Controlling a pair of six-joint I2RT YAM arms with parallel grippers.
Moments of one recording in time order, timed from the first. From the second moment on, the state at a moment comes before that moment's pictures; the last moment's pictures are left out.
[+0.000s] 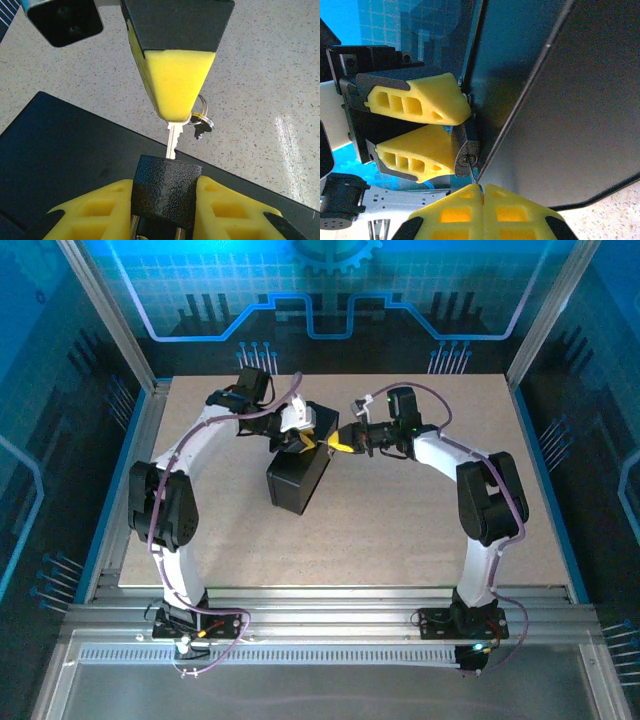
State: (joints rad) left arm -0.25 1.88 1.63 -0.79 0.79 1.03; right arm 0.30 1.92 1.31 0.02 -1.15 0.82
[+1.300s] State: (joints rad) left arm -0.25 1.83 1.55 -0.69 0.79 1.01; right arm 0.34 1.91 1.34 -0.03 -1.10 0.98
